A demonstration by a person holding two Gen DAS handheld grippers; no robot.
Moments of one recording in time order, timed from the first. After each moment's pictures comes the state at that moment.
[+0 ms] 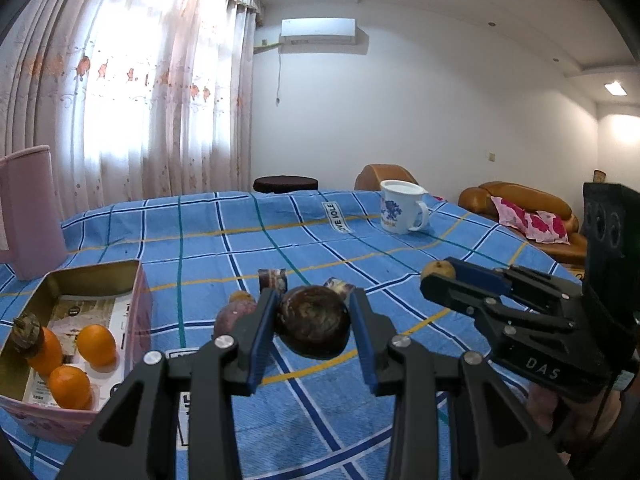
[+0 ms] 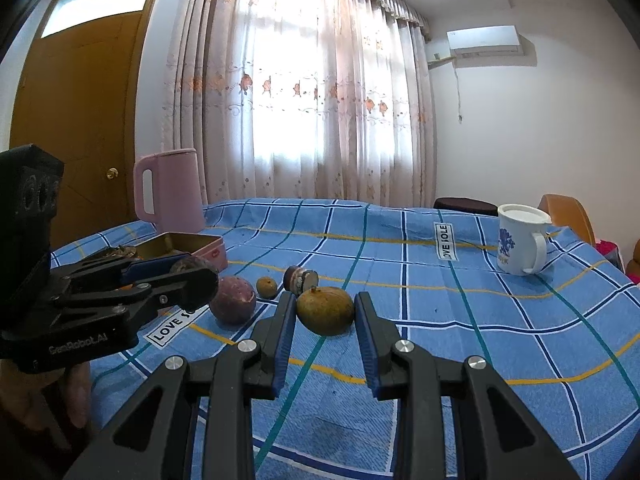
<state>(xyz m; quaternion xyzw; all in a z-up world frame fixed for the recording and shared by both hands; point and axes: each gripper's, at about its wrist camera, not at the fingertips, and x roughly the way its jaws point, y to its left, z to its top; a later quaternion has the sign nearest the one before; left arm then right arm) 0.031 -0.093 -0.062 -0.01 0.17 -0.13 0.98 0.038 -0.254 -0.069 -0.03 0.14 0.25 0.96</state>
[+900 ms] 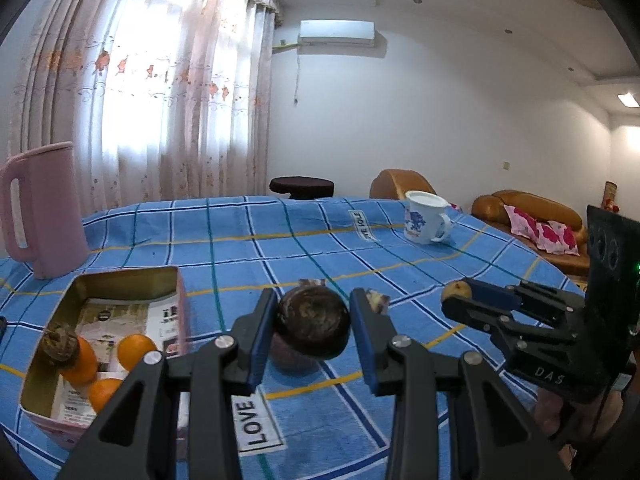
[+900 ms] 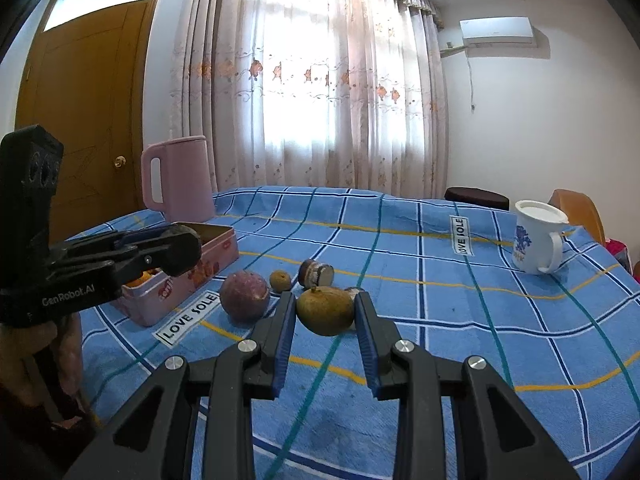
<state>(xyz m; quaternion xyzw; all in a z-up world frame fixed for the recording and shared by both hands) 0.033 -0.054 -0.046 -0.03 0.18 -0.10 0.98 0.049 -0.237 -0.062 -0.04 0.17 0.27 0.95</state>
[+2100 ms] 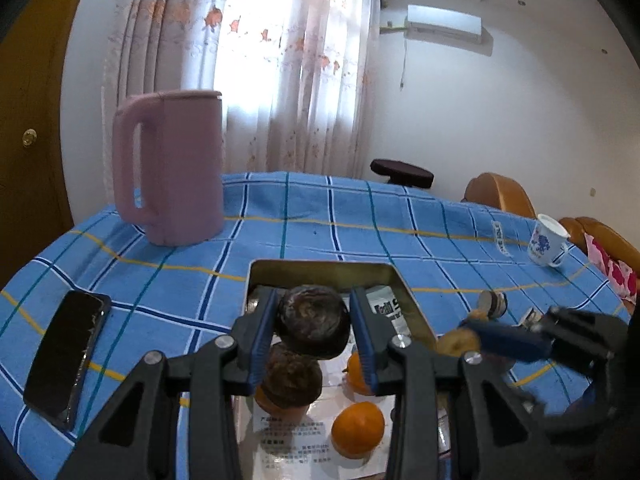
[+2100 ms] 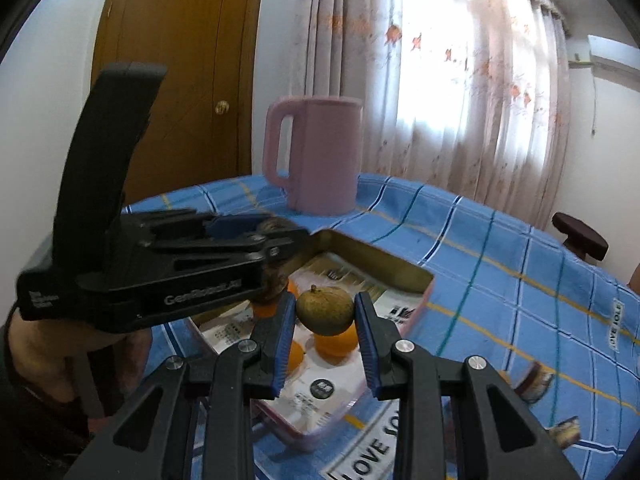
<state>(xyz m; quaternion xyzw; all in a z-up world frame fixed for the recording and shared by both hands) 0.058 0.102 -0.049 -0.08 0.24 0.06 0.97 0.071 -0.019 -0.047 -0.14 0.21 0.43 0.87</state>
